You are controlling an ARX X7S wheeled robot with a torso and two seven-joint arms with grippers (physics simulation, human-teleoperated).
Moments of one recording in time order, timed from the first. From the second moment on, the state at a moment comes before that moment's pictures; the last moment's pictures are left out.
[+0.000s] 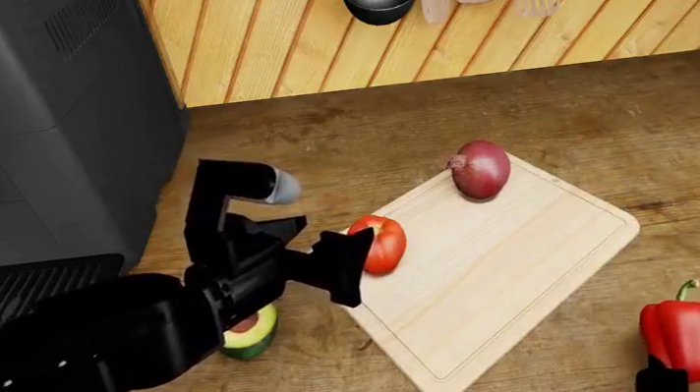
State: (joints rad) left arm -0.82 -0.48 0.42 0.19 -1.31 -0.96 -0.23; right arm -0.13 0.94 0.47 -0.89 2.01 1.02 1.35
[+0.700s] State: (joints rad) left arm -0.77 -0.60 0.30 0.43 -1.55 -0.99 -0.50; right arm 0.36 1.03 0.15 -0.83 1.94 1.01 1.24
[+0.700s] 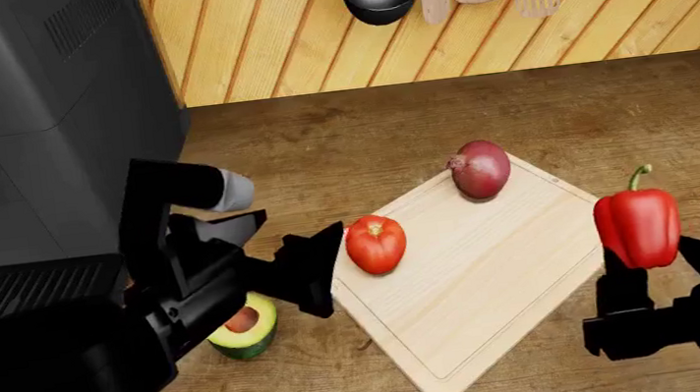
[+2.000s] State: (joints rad) left arm -0.33 -0.82 -0.04 0.69 -1.98 -0.72 -0.90; right arm 0.65 0.93 -0.06 -0.71 1.72 1.11 0.98
